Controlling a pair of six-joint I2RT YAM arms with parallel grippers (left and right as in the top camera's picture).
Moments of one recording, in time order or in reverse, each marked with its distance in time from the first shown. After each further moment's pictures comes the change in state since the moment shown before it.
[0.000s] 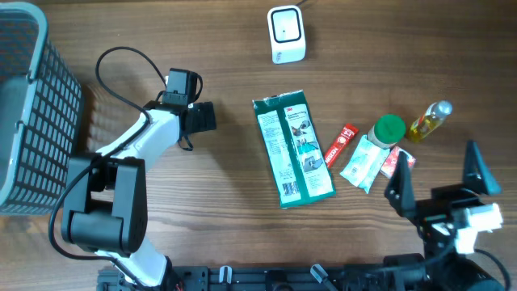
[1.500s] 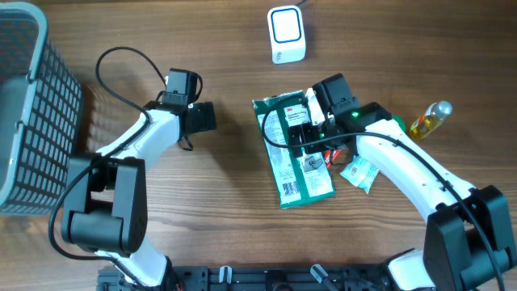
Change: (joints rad) left arm 0.000 0.000 0.000 0.000 0.000 0.000; right arm 0.326 1.612 0.759 -0.923 -0.082 0.204
